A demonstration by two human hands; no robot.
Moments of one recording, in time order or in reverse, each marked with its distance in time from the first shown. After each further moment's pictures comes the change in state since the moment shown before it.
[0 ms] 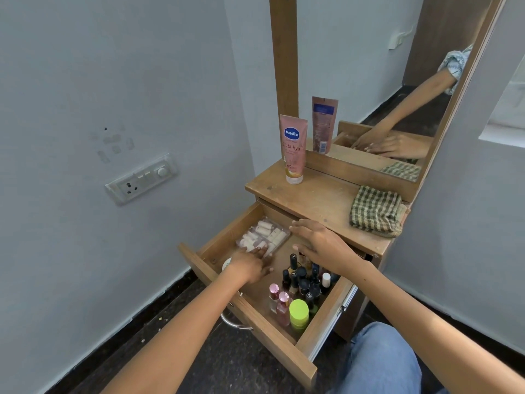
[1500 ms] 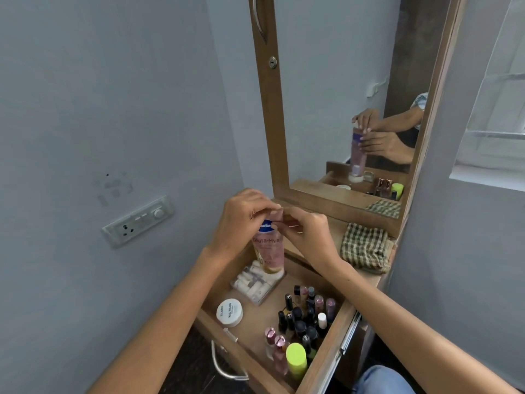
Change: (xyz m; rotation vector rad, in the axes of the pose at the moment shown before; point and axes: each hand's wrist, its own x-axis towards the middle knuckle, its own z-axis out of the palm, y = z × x) left_hand -0.085 -0.026 -0.175 -0.574 1.360 0.354; right_hand 0.051 -0.056 -0.080 0.400 0.537 0.063
